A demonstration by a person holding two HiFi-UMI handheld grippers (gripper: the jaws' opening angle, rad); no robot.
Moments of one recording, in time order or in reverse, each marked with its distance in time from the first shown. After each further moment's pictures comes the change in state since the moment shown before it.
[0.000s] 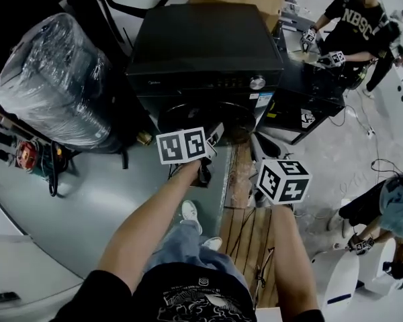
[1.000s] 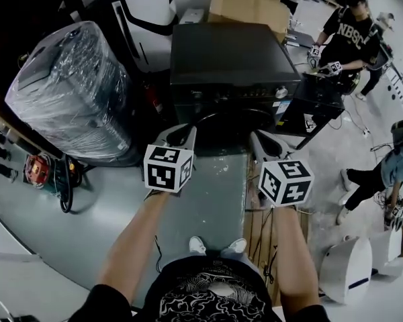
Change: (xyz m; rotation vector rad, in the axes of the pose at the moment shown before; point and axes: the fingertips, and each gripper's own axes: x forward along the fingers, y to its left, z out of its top) left arm -0.244 0.067 0.097 0.628 -0.119 0.173; right arm -0.011 0.203 0.049 -0.131 -0.115 -0.027
